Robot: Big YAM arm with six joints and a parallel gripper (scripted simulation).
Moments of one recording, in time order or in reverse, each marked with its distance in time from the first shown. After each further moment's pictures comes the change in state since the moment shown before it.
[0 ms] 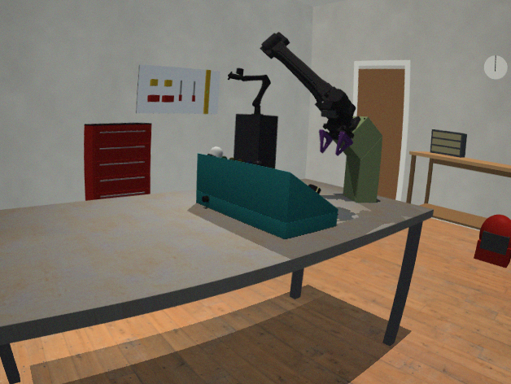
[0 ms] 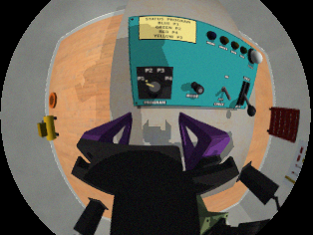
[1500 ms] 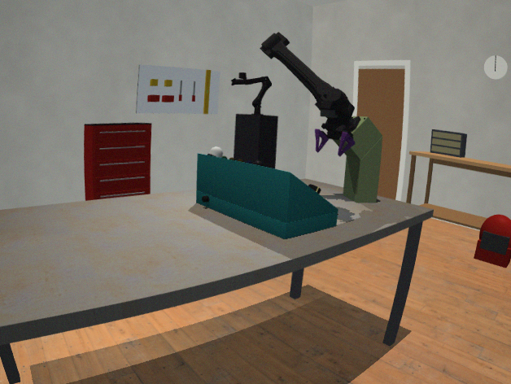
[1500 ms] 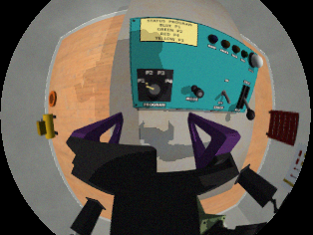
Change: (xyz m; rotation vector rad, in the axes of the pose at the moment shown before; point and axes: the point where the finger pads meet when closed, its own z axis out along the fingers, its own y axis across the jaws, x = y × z) arm -0.005 -0.001 0.002 -0.007 -0.010 -0.022
